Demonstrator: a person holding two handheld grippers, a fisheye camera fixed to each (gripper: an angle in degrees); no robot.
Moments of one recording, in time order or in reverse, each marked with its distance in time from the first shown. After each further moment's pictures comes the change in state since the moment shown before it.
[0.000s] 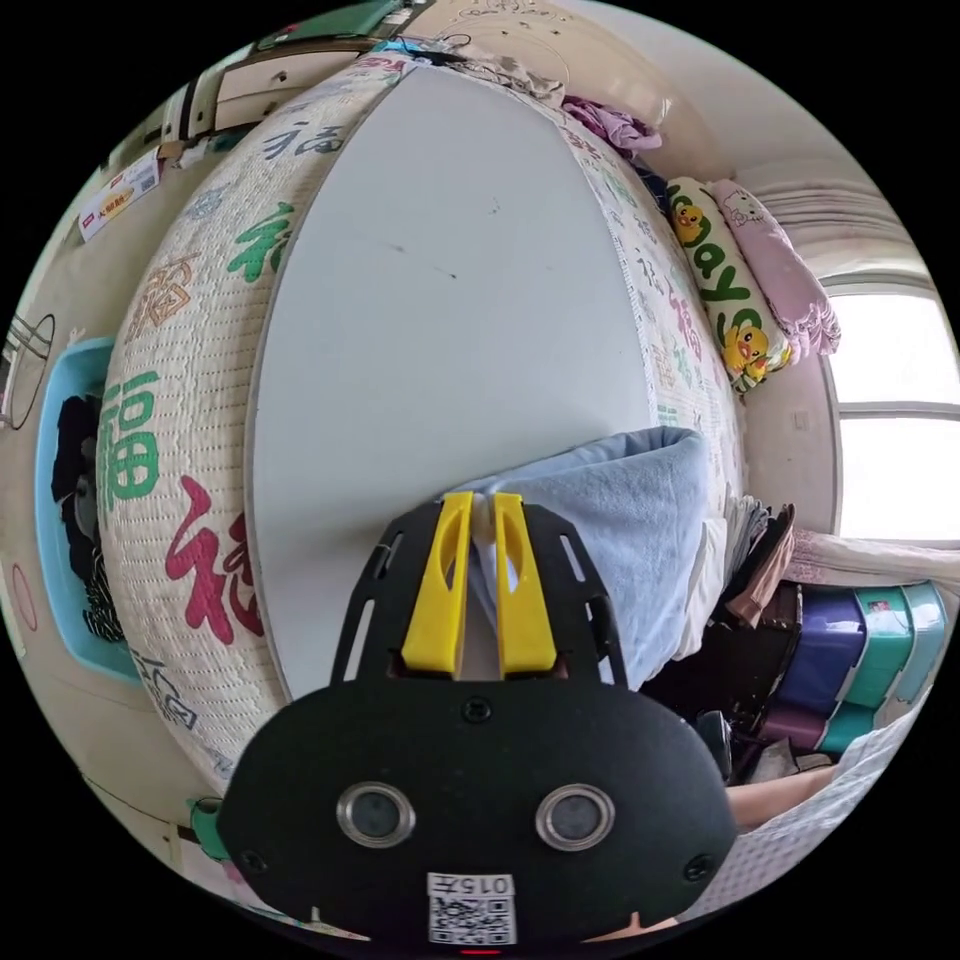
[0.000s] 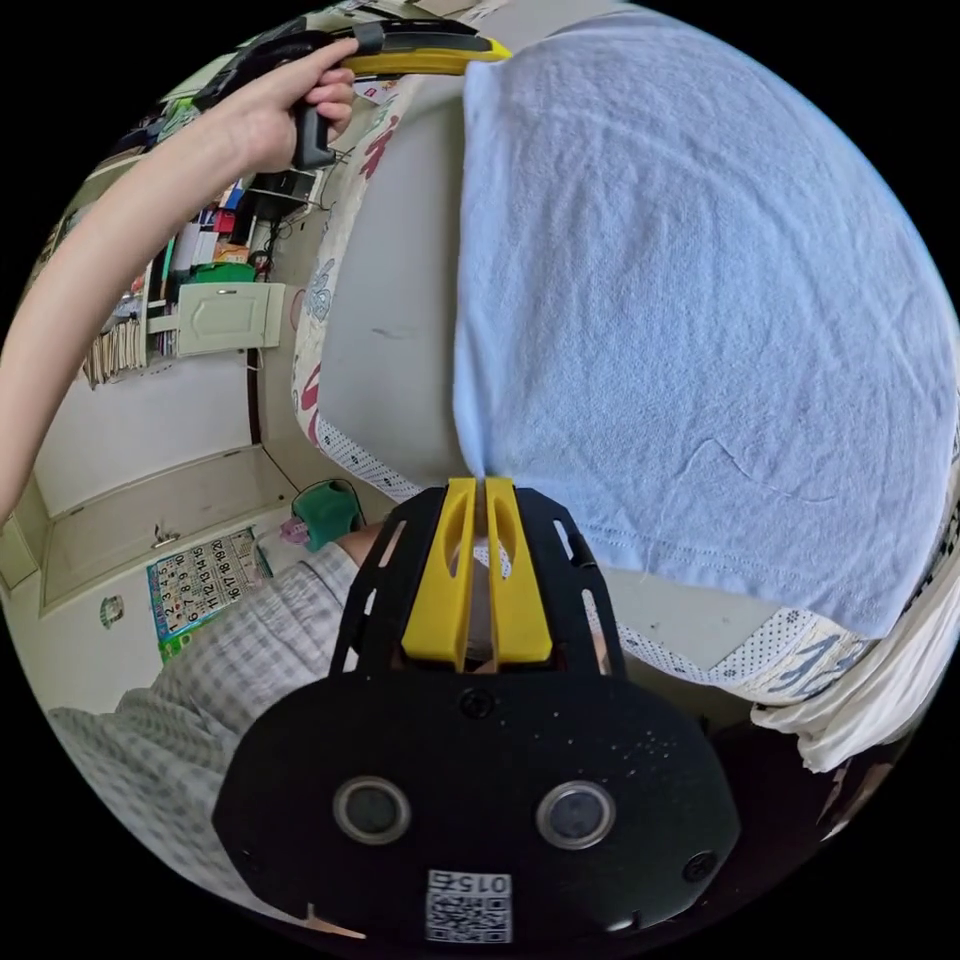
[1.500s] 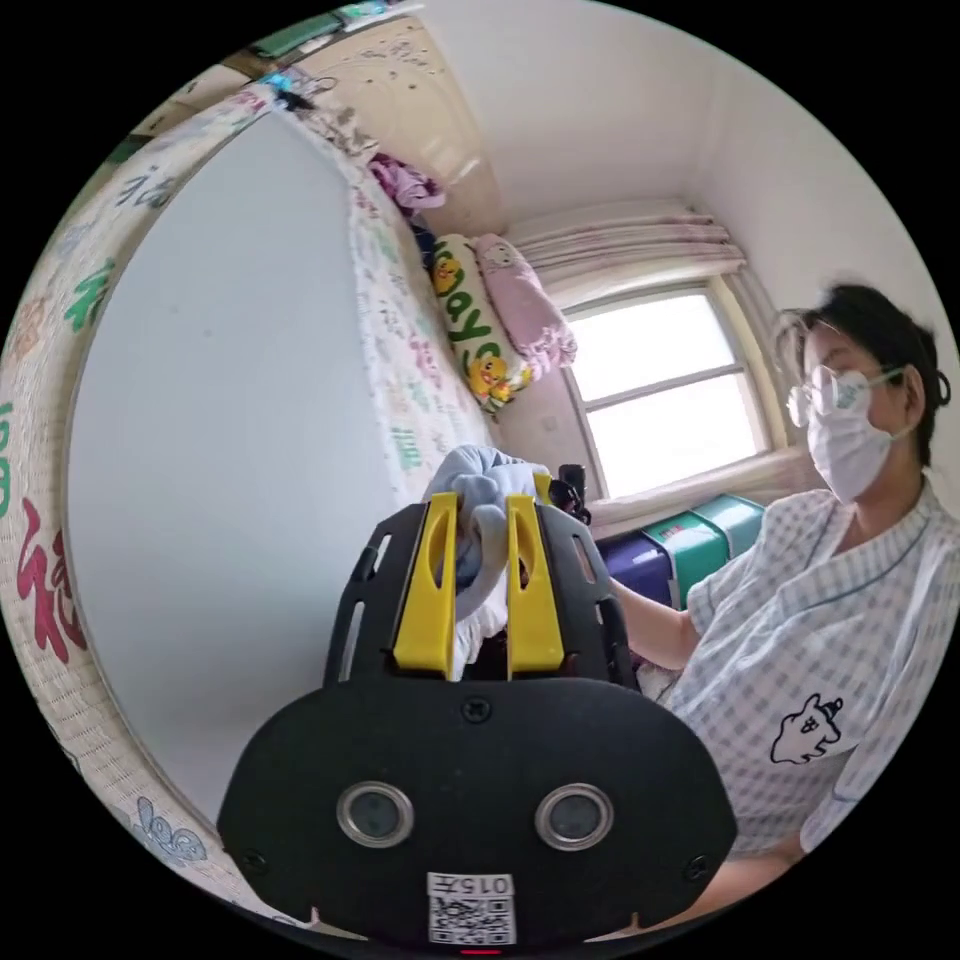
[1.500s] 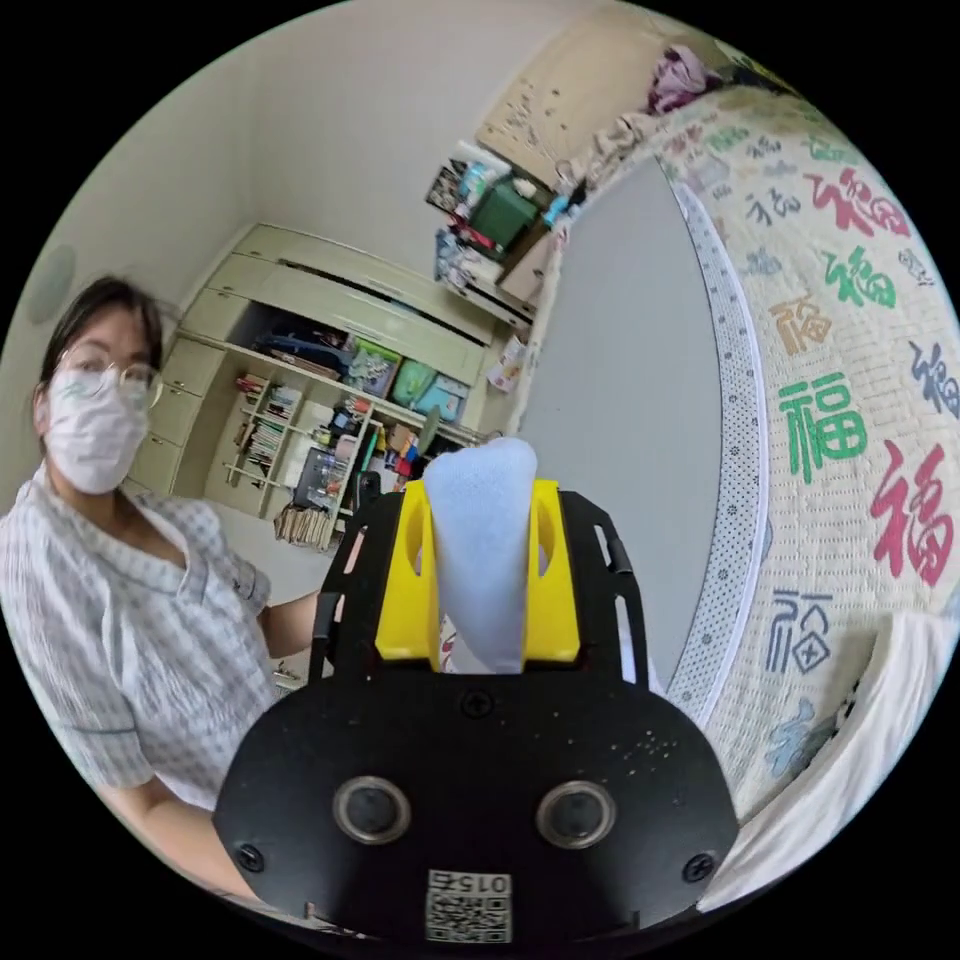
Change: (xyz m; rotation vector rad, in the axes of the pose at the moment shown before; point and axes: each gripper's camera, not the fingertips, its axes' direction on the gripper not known) left arm 0.077 0.135 -0.047 0.174 0.717 0.248; right arm -0.165 -0.143 -0.597 0.764 -0.503 -0.099
